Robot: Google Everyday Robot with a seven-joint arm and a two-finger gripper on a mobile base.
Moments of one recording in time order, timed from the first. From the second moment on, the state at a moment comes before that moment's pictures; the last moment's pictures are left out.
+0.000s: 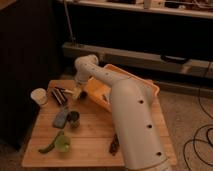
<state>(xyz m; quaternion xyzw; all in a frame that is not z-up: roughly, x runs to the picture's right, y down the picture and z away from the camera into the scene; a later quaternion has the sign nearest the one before) -0.181 0.002 0.955 -0.32 -0.13 0.17 0.92</state>
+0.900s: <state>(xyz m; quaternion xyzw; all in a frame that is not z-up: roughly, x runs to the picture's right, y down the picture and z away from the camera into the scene) -0.183 -0.010 0.938 -0.31 -0.13 0.16 0.93</state>
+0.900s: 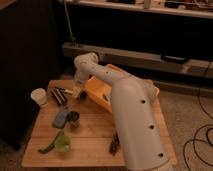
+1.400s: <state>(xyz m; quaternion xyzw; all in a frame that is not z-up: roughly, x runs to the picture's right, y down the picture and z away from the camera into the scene) -0.192 -0.028 0.926 -0.29 -0.12 0.14 0.94</state>
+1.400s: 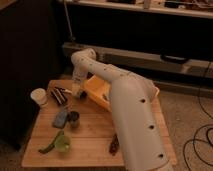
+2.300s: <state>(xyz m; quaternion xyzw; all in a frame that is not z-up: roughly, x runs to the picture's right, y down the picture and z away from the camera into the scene) -0.212 0.011 0.961 -0.33 -0.10 0.11 0.93</state>
